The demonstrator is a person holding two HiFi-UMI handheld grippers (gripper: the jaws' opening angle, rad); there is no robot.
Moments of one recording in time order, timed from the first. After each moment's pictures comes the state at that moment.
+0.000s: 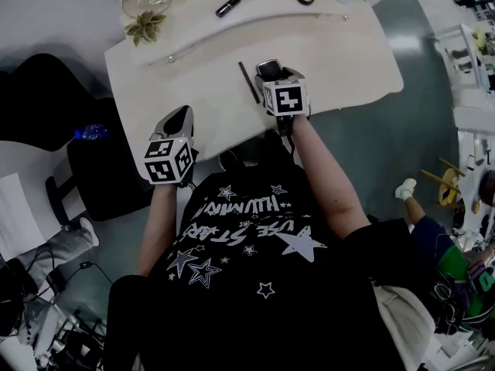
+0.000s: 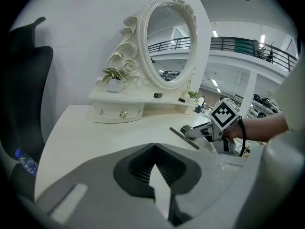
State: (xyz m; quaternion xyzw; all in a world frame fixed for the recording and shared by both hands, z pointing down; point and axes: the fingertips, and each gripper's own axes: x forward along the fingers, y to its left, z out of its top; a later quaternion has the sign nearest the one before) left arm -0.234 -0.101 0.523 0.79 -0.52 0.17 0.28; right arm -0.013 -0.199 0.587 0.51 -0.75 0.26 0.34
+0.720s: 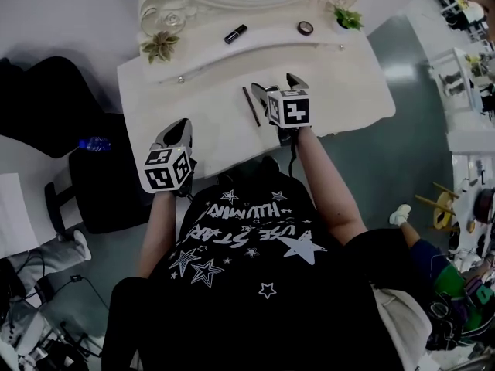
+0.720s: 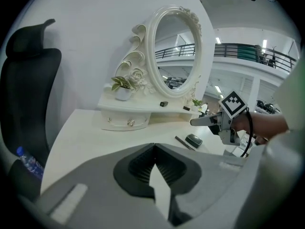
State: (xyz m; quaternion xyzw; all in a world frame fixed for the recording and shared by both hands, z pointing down) left arm -0.253 -0.113 0.510 0.78 -0.55 0.13 0.27; right arm -0.036 -0.231 0.515 0.50 -0.79 0.21 0.28
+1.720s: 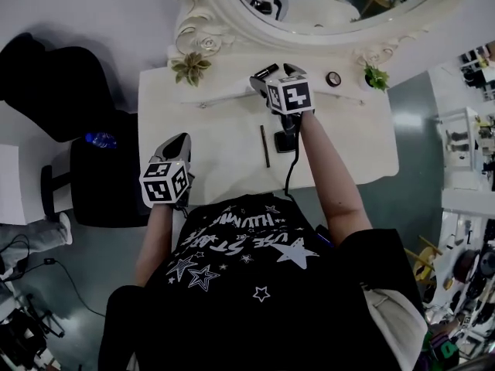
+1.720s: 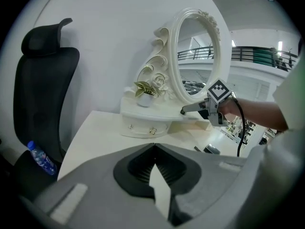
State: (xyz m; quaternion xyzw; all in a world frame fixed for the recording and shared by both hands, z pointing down) left arm -0.302 -0.139 0.507 0.73 -0.61 0.11 0.29; right arm -0.133 -0.356 0.478 0.38 -0.85 0.13 0.33
